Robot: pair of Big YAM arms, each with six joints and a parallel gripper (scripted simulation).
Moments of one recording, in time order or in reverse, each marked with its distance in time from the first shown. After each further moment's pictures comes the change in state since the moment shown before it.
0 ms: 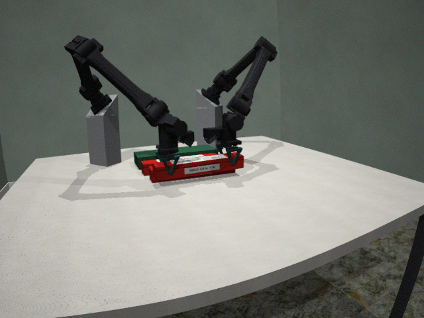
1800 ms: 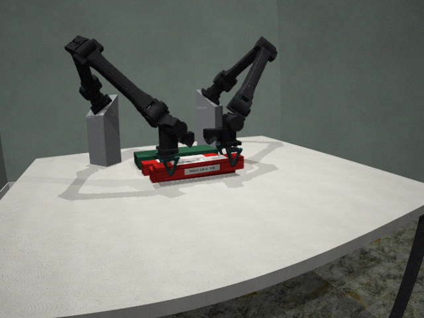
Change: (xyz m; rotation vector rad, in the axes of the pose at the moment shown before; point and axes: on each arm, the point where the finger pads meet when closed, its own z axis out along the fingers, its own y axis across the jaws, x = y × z) left arm 0.000 0.000 0.003 -0.001 0.000 0.001; right arm 0.000 0.000 0.003 0.001 0.000 0.001
